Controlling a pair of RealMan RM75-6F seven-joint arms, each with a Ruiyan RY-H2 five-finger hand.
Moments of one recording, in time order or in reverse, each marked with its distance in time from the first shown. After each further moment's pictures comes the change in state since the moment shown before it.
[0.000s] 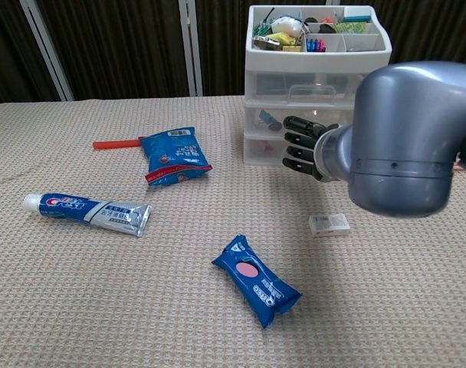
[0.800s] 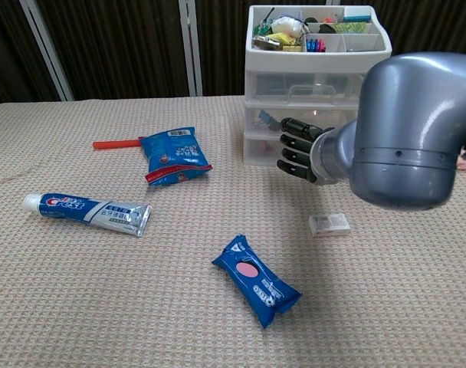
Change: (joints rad) left arm -0.003 0.006 0.001 -0.010 -0.003 -0.009 -0.009; right arm -0.008 -0.002 0.031 -0.011 0.046 -0.038 -0.003
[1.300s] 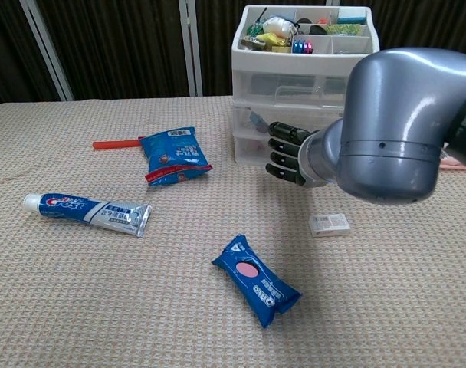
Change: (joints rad) left arm 0.000 0.007 0.004 -0.009 0.002 -0.003 -0.008; right arm 0.037 -0.008 0.002 0.021 0.053 -0.027 -0.028
